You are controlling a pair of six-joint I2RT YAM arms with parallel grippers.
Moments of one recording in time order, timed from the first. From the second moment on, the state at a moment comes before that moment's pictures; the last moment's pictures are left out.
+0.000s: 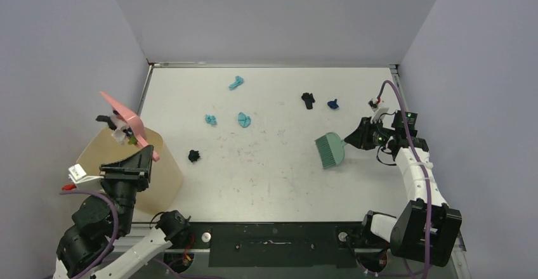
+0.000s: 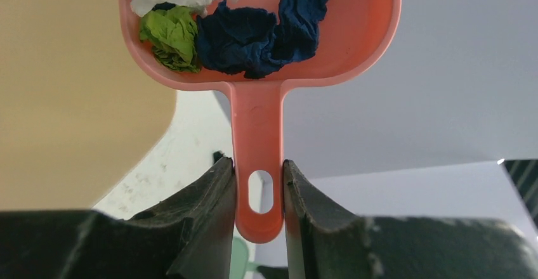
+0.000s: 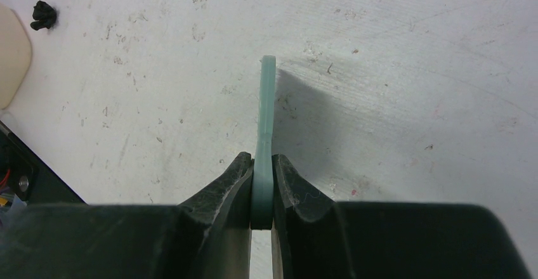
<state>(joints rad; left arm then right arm) -0.85 0.16 0.94 -0.91 -0.91 -1.34 -0.23 1.16 0.78 -0.48 -0.79 -0.14</state>
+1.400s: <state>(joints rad) -0.71 0.28 1.03 -0.65 -0.67 -1.21 -0.23 1.13 0.78 -0.48 -0.79 -0.14</state>
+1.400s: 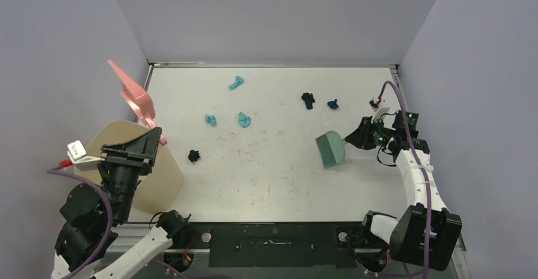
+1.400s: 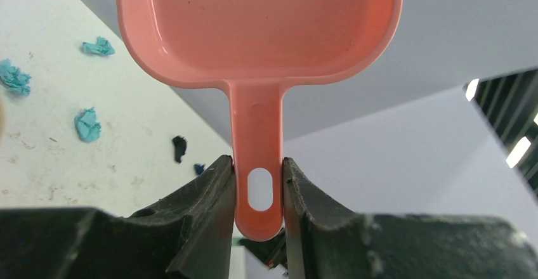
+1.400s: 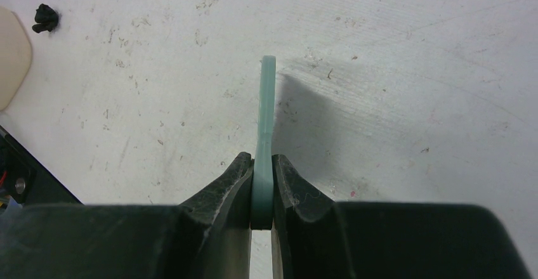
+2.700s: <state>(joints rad) -1.05 1.29 1.04 -0.94 -0.29 -0.36 0.21 1.90 1.79 -0.46 -0.20 -0.53</state>
